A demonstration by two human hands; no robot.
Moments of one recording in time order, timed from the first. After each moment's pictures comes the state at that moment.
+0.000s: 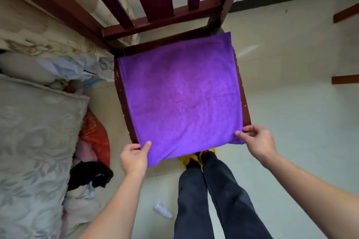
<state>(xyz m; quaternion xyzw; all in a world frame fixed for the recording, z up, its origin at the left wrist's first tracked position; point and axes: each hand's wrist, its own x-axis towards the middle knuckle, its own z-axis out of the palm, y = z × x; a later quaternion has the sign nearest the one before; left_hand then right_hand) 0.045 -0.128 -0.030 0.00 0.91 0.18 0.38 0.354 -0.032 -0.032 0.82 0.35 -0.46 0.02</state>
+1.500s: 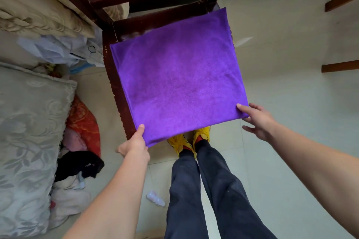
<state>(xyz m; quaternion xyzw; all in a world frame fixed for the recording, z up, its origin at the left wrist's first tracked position) 0.050 -0.154 -0.080 -0.31 0.79 0.33 0.40 0.376 -0.022 -0.050 0.80 0.12 -0.59 -0.05</state>
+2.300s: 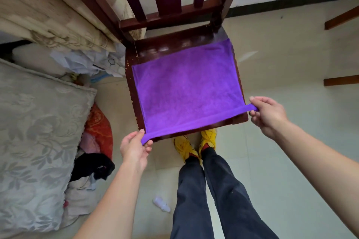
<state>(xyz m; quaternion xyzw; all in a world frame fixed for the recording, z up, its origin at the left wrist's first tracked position) 0.036 -0.142 0.013 -0.22 0.76 0.39 0.47 0.343 0.009 0.035 0.78 0.13 -0.57 -0.22</state>
